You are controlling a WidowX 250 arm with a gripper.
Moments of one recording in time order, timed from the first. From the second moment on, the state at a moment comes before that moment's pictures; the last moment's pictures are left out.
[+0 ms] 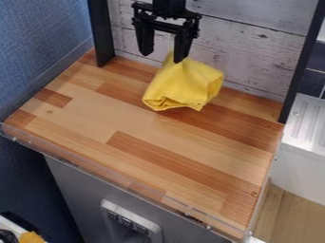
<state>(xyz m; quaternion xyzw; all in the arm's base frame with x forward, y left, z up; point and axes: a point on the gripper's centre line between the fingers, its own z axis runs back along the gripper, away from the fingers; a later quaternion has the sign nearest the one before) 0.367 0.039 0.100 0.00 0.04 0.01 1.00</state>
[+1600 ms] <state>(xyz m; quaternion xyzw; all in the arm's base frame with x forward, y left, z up) 0.398 0.015 0.087 0.01 -0.03 0.31 0.95</state>
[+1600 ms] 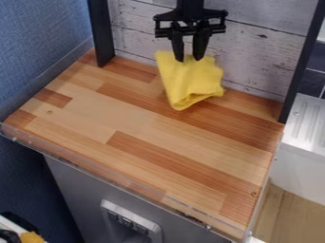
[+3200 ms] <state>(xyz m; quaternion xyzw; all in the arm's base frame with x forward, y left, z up) 0.397 0.036 0.022 -0.01 0.01 0.34 0.94</state>
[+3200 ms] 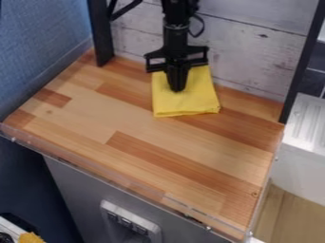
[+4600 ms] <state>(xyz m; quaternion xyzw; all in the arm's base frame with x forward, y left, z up) 0.366 0.136 0.015 -0.02 -0.01 0.12 0.99</state>
